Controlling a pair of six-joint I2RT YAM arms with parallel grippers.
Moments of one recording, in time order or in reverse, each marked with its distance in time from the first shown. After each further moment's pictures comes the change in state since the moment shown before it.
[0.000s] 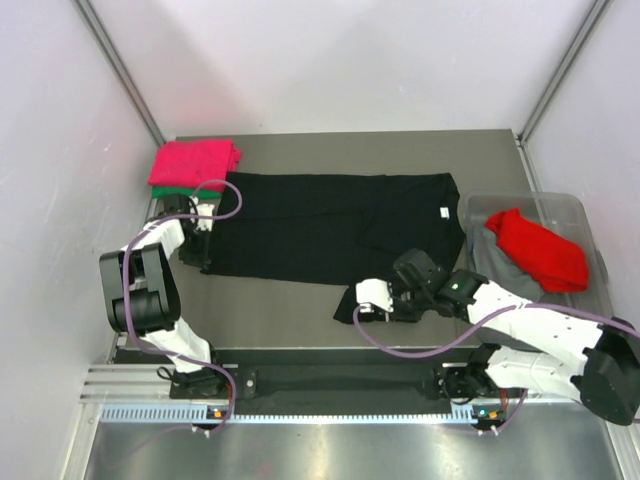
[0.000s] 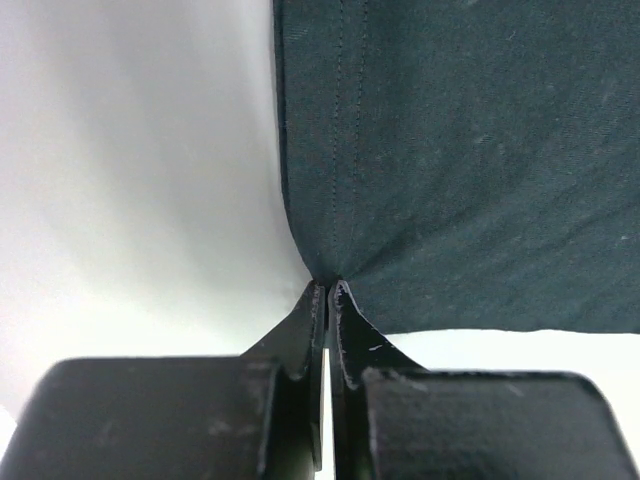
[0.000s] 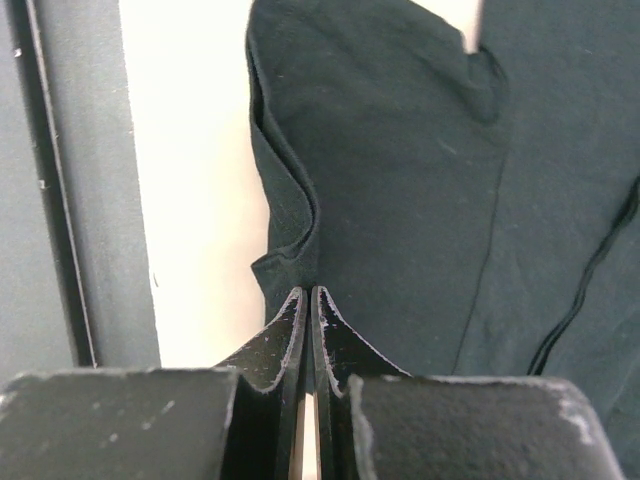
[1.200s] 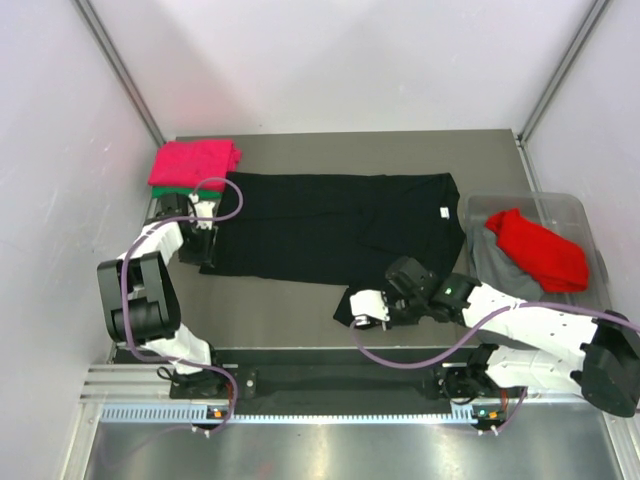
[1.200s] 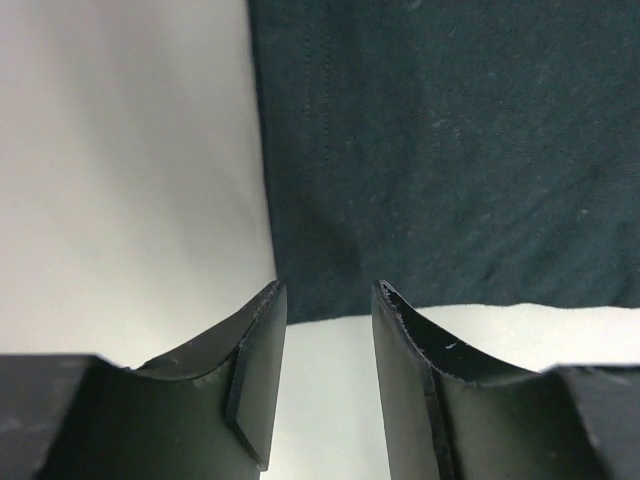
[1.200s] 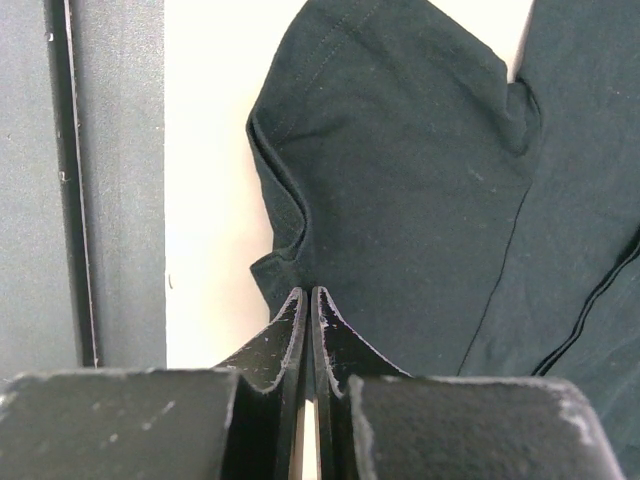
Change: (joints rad) left arm -0.002 -0.069 -0.013 -0.010 0.046 0.027; right arm 0.078 0.019 0.000 -0.004 0.040 -0.028
